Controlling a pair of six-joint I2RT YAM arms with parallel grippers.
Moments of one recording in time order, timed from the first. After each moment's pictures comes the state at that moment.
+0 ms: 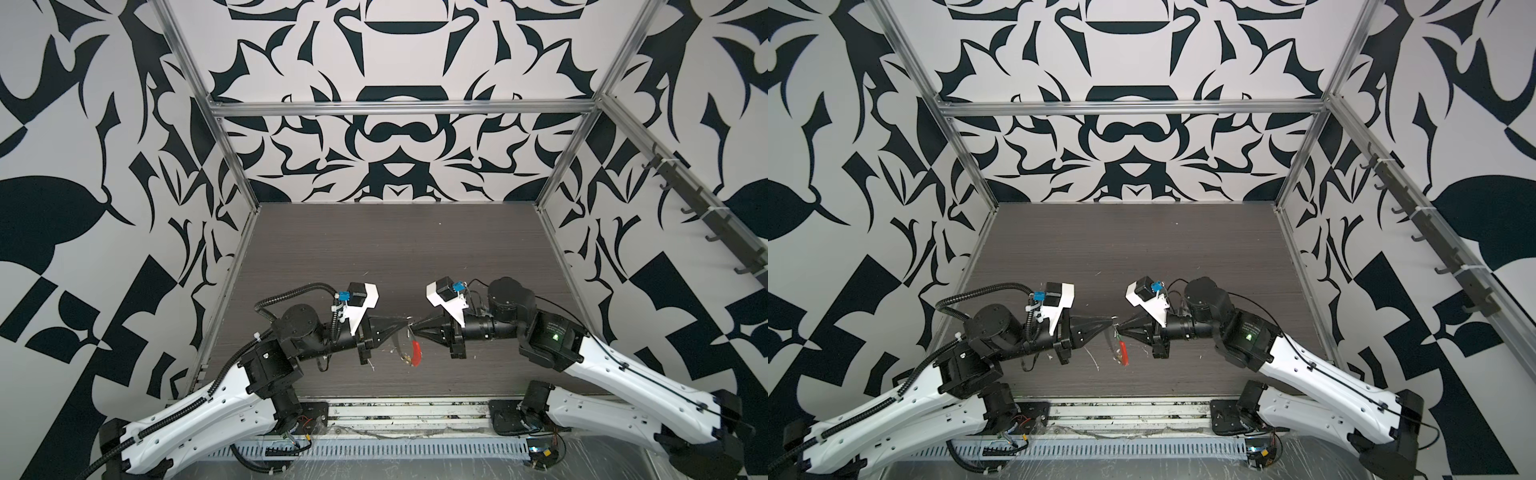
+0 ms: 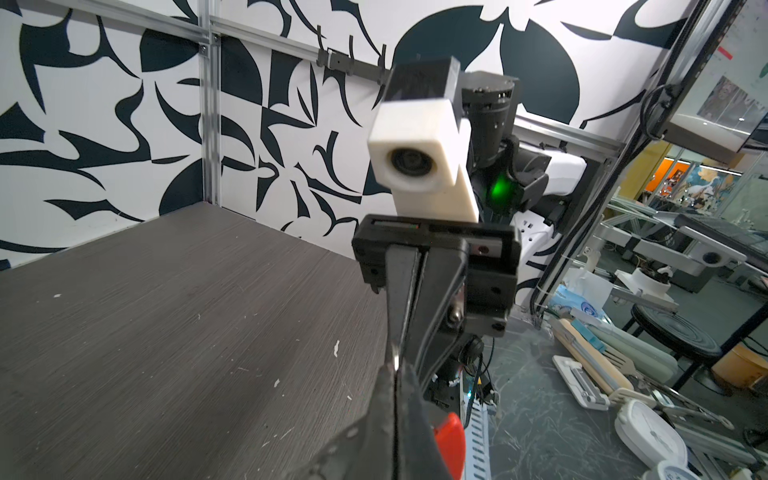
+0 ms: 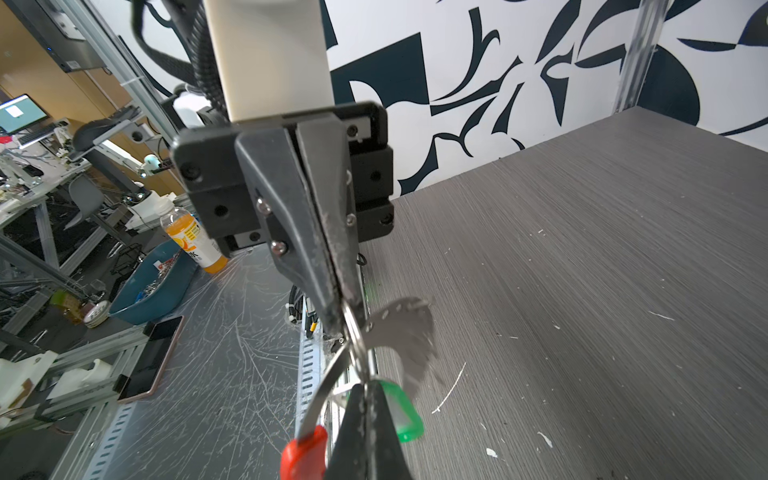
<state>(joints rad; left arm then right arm) -1.03 0.66 0.64 0.07 0.36 -0.28 0.96 0.89 0.87 -0.28 -0.57 0.16</state>
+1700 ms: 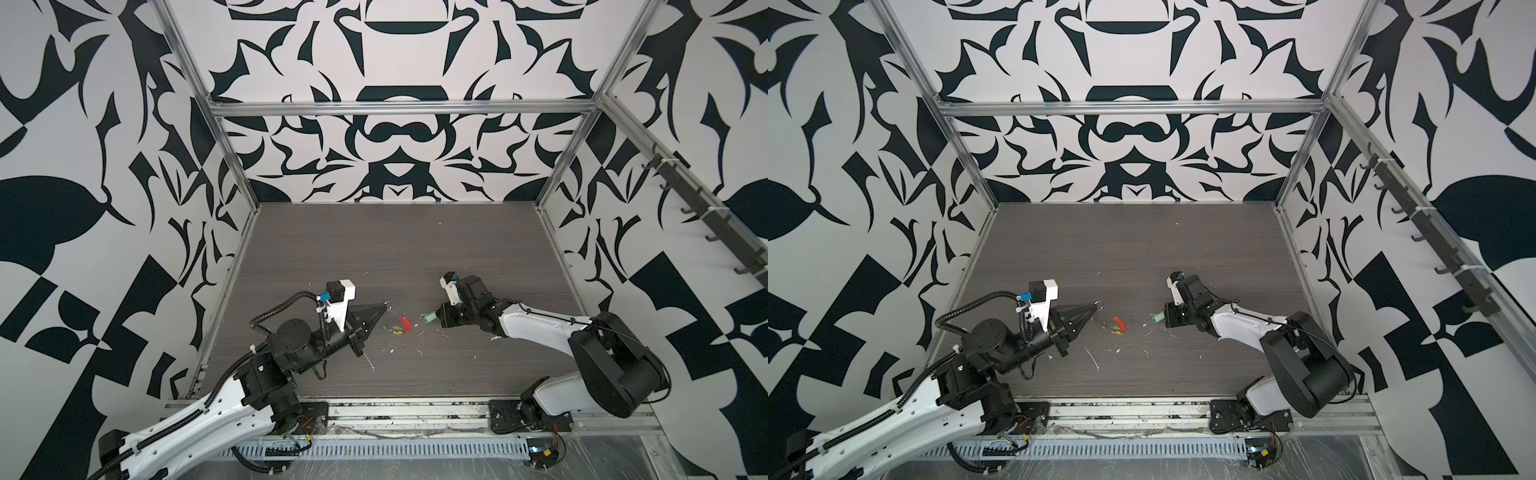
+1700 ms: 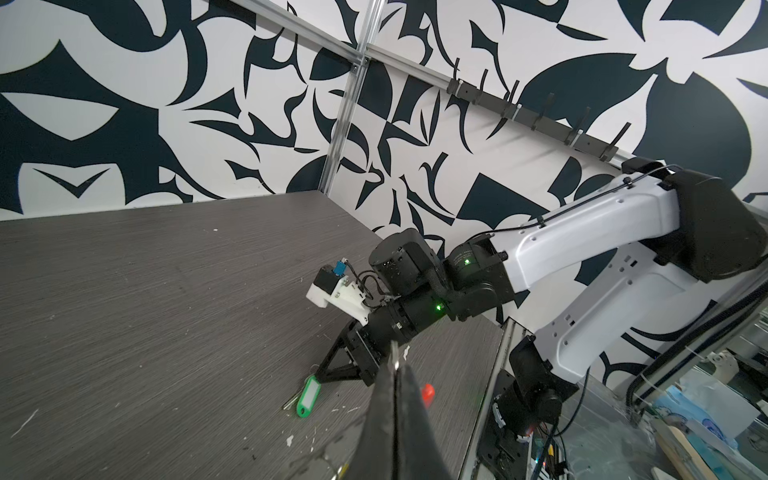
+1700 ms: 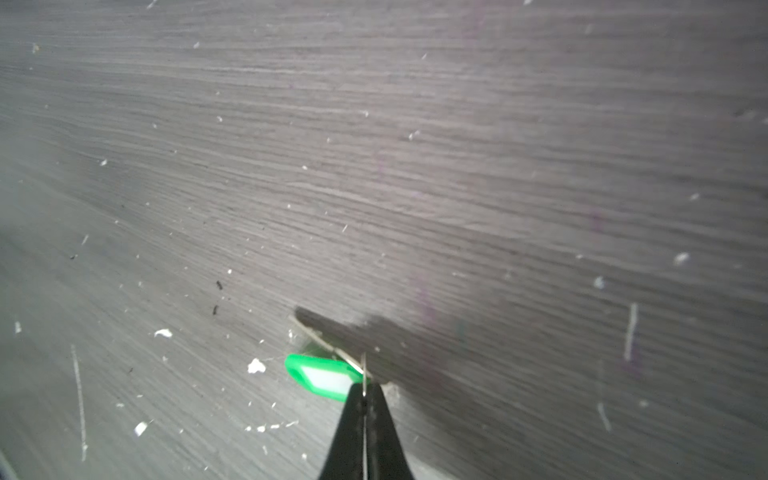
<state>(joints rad) -1.03 0.52 0.49 0.06 0.01 -0.39 0.54 1.44 0.59 -0.08 -0.22 0.41</state>
